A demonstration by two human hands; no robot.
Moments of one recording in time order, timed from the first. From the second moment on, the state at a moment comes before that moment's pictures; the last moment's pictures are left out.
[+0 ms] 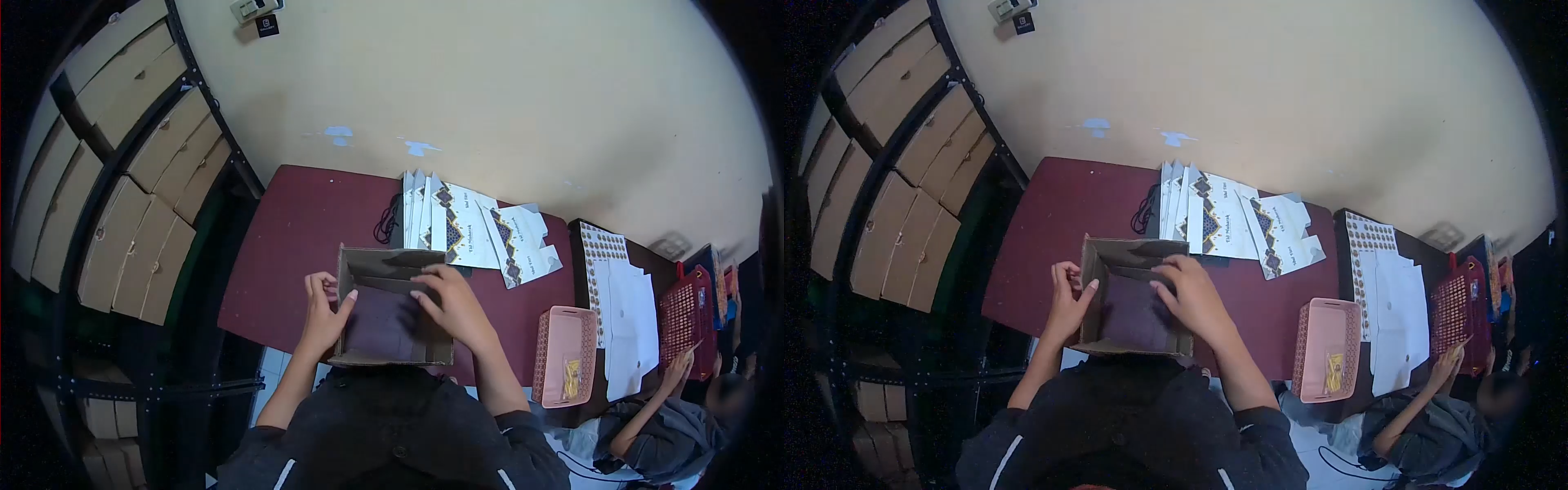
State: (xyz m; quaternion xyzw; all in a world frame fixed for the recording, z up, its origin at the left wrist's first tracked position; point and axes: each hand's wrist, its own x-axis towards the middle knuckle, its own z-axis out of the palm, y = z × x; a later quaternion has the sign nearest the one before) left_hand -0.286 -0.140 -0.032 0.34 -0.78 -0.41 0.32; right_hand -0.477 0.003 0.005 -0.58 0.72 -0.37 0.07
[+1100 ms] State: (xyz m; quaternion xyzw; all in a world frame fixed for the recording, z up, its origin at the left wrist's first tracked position) left_hand -0.243 -0.170 -0.054 0.09 -0.89 -0.44 -0.01; right_hand -0.580 -0.023 -0.050 -0.38 0.61 -0.54 0.44
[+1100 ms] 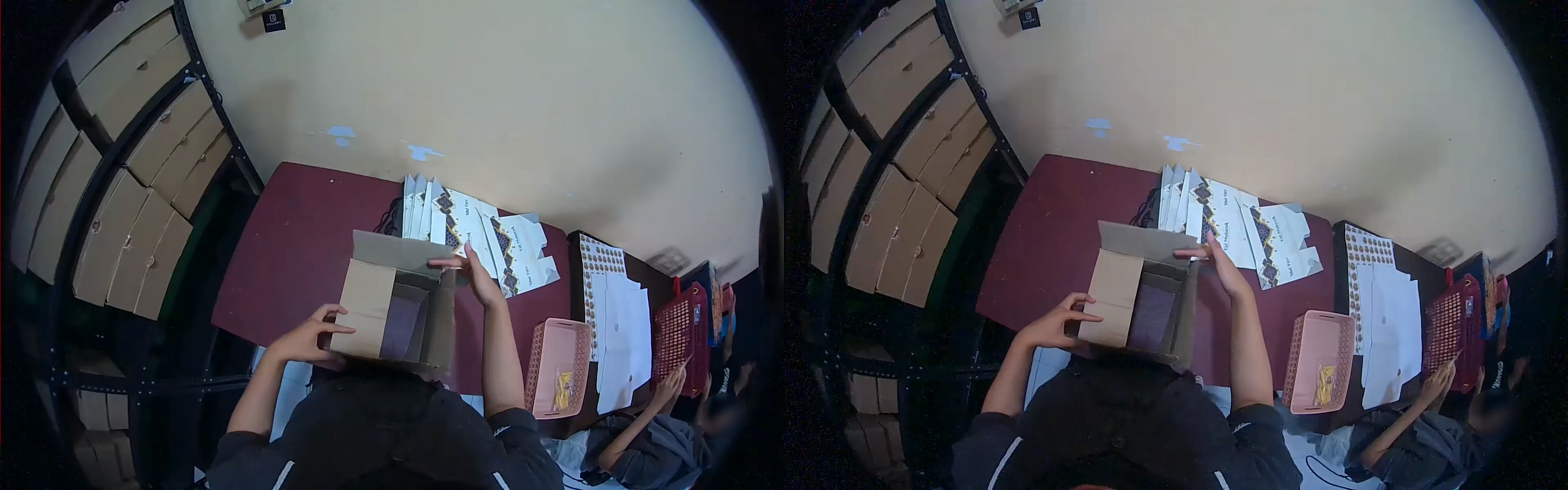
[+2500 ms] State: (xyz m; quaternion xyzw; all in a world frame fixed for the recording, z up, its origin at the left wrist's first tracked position) left_hand -0.371 -0.133 -0.079 0.05 -0.99 -0.10 0.07; right_hand -0.516 0.079 -0.069 -0.46 0.54 -0.55 0.44
